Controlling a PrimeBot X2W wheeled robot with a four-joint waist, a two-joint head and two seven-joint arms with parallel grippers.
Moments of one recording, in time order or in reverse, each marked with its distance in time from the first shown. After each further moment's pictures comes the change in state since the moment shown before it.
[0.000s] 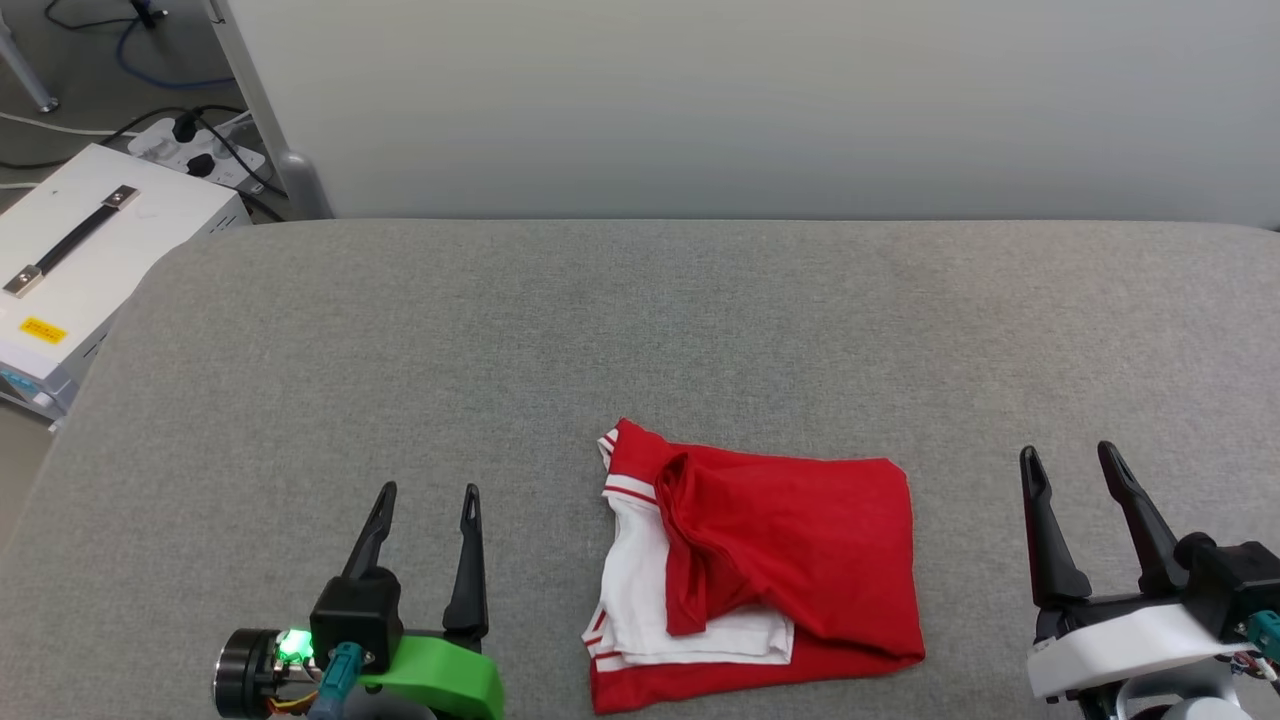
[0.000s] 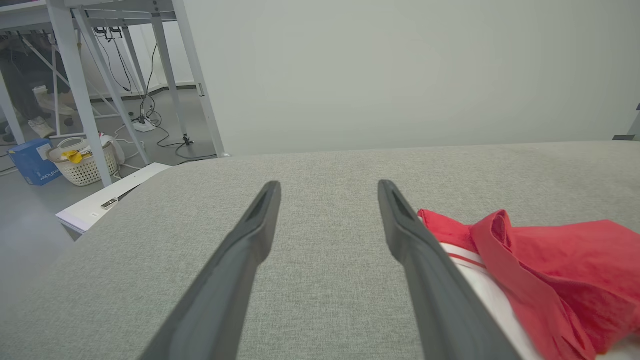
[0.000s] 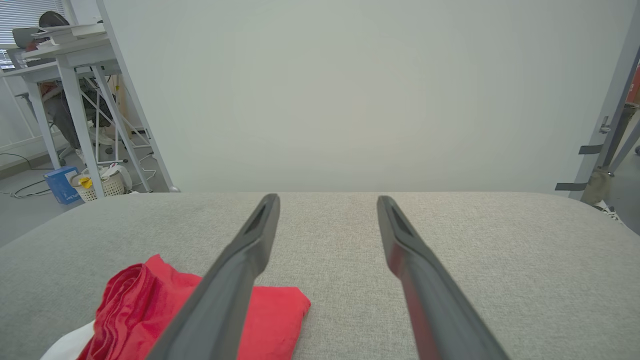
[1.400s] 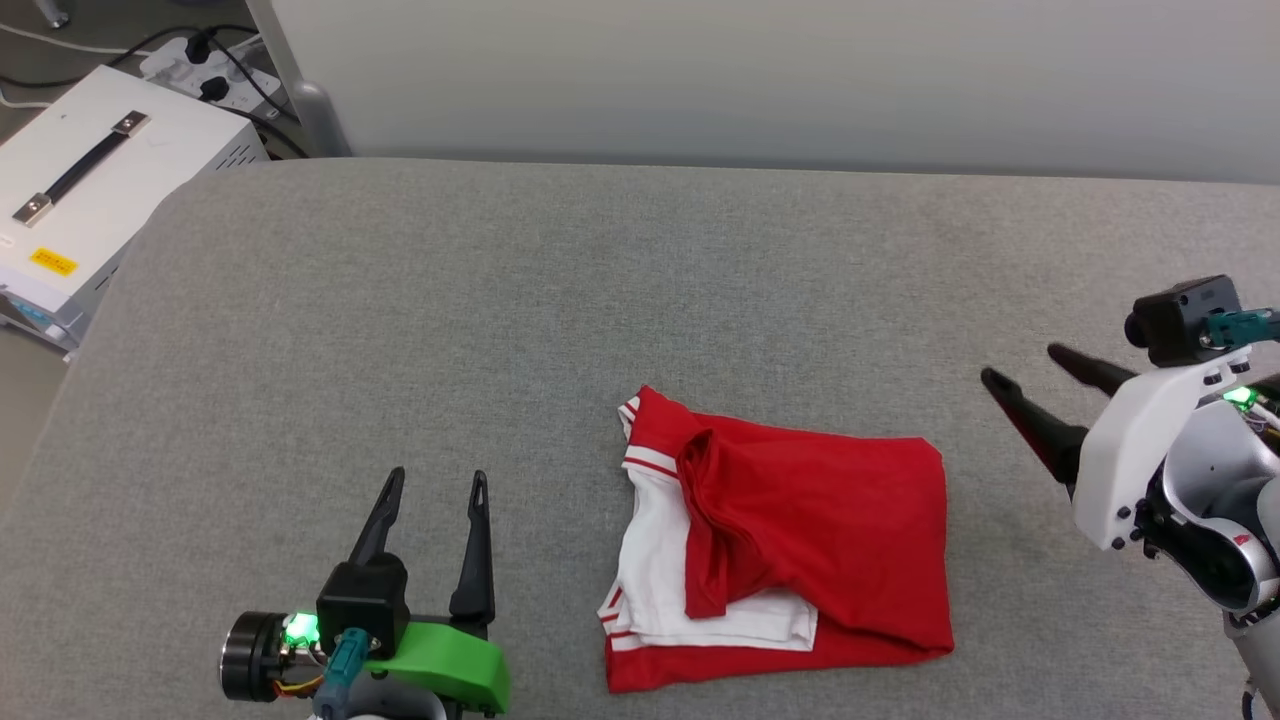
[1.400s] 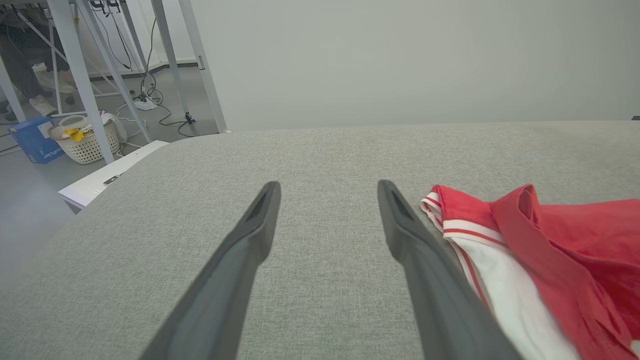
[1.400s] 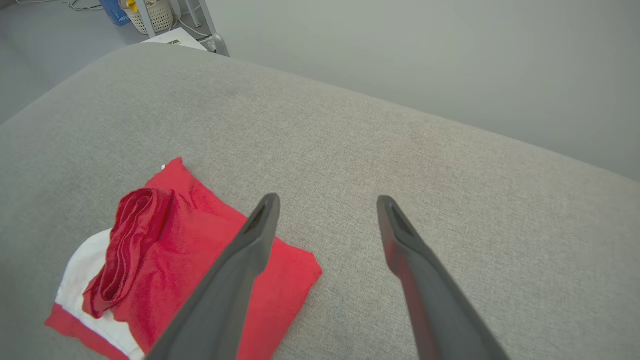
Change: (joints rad) left arm -0.021 -0.002 -0.008 0.010 0.000 -0.007 0.000; right arm -0.375 -0.376 0.289 0.002 0.374 0.000 0.688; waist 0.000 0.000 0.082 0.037
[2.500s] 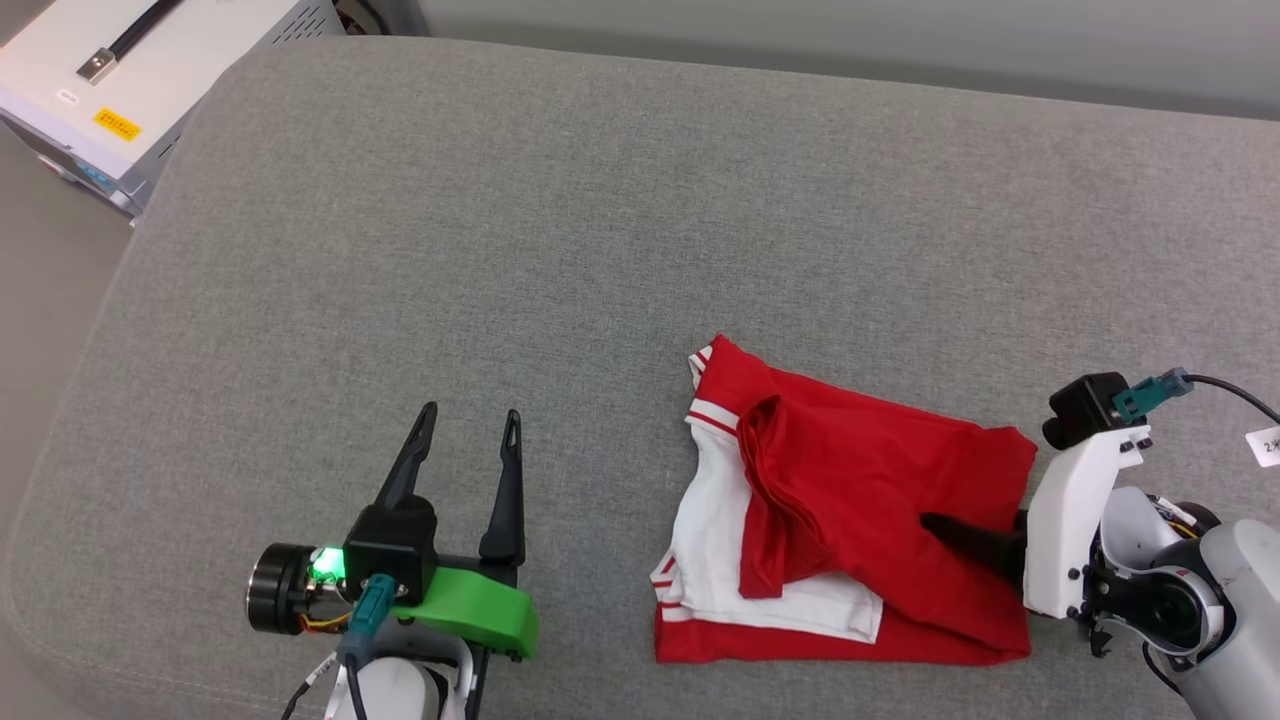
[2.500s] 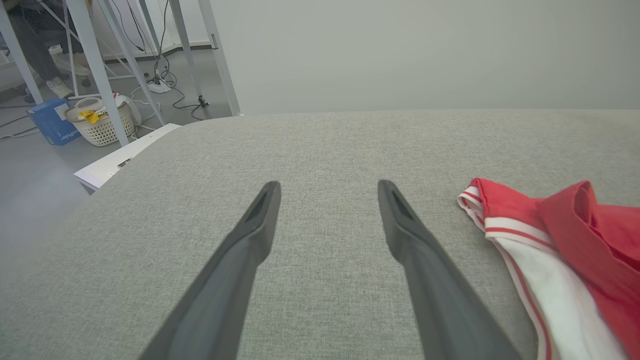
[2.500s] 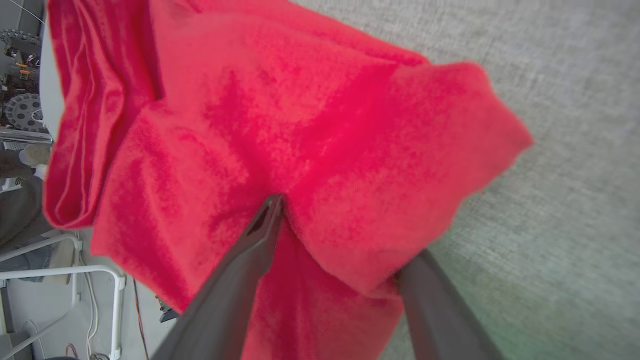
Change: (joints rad) left arm -0.104 -0.002 -0.053 0.003 -0.009 0.001 0.000; right arm 0.017 0.043 0.119 0.236 0.322 0.000 0.278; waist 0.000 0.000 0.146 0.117
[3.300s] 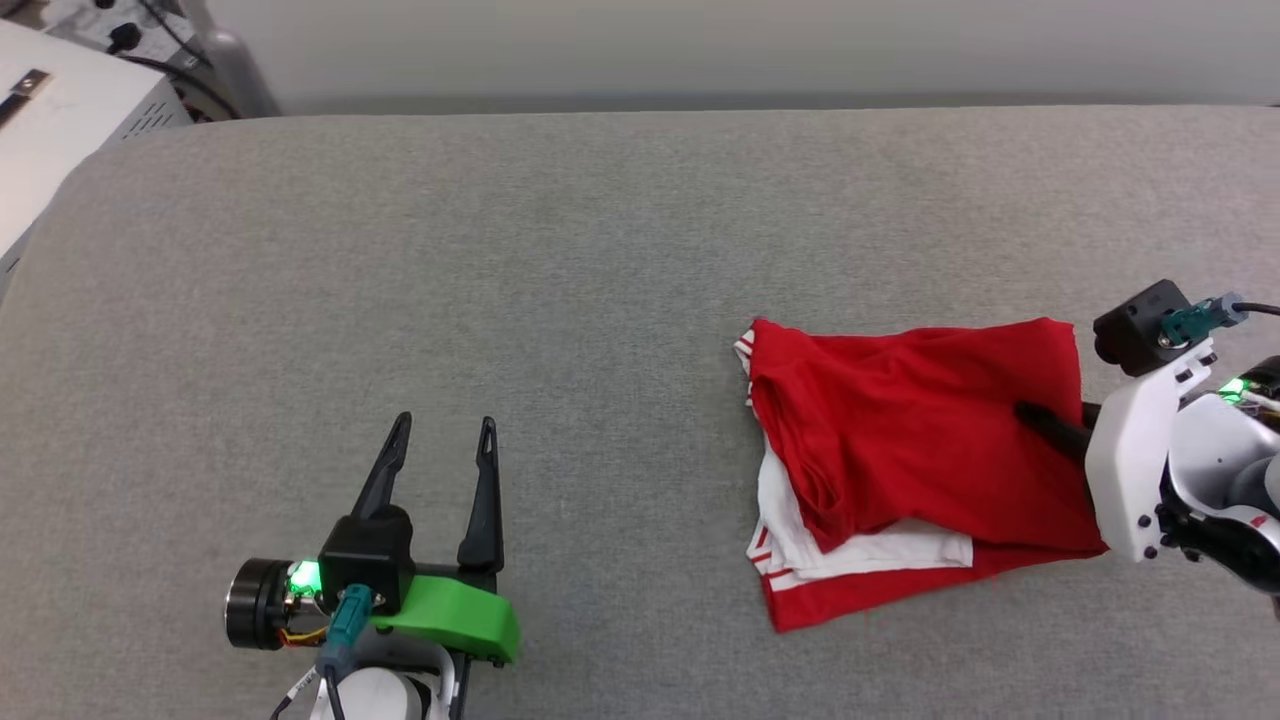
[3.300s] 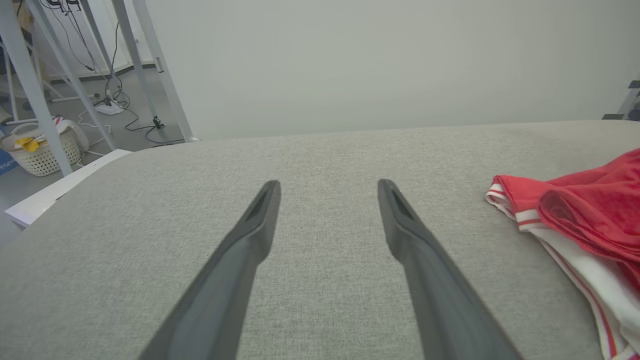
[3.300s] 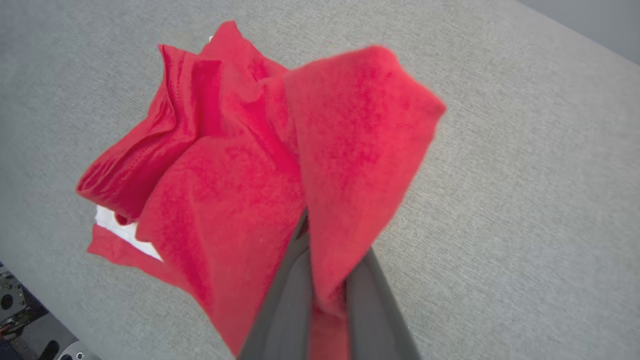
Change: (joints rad) left arm 0.026 -0.001 0.034 -0.015 0.001 0.007 0.000; right arm -0.173 -0.264 0.216 -0.156 -0.134 0.000 -0.214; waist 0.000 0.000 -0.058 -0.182
